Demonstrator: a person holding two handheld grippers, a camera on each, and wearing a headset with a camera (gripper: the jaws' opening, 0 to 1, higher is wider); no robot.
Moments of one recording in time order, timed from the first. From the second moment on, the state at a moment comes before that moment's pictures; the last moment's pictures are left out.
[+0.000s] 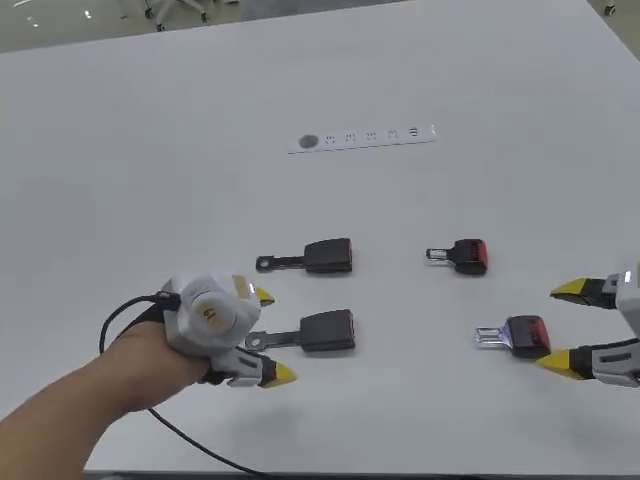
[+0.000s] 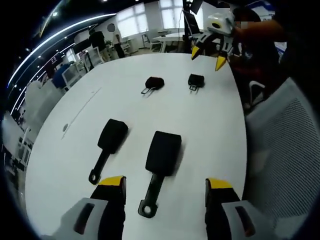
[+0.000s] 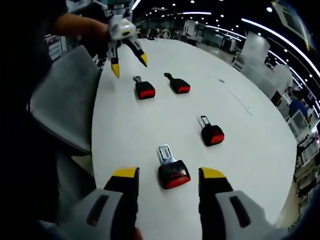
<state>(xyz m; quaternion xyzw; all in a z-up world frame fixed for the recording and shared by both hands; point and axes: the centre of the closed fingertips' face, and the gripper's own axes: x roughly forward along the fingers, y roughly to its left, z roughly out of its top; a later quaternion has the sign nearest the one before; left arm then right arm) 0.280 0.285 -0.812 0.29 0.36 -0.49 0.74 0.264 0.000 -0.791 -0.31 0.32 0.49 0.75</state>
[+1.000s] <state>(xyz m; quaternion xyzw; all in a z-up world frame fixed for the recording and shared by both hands) 0.303 0.261 -0.852 0.33 0.40 -0.53 0.68 0.286 0.002 -0.847 -0.33 0.39 0.55 0.66</state>
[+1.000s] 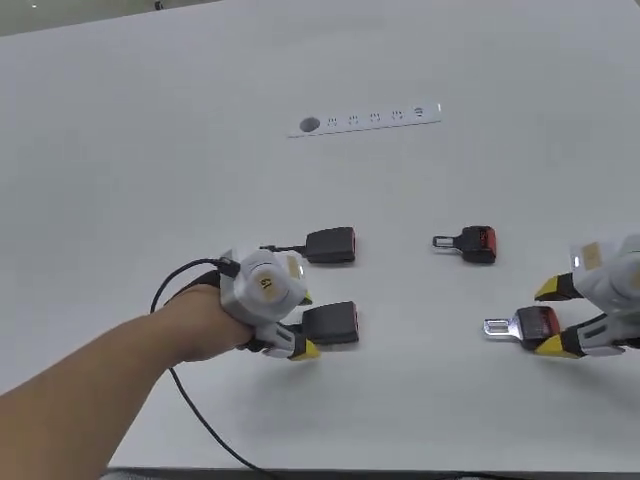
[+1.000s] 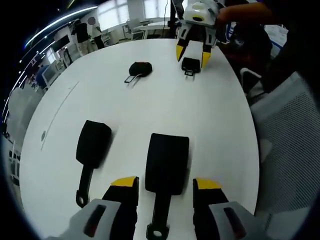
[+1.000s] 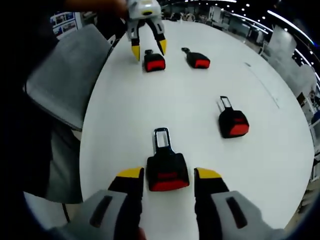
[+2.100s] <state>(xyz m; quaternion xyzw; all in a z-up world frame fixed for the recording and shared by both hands) 0.301 0.256 -0.863 0.41 0.39 -0.56 0.61 0.284 -0.006 -0.861 -0.36 0.40 0.56 0.63</state>
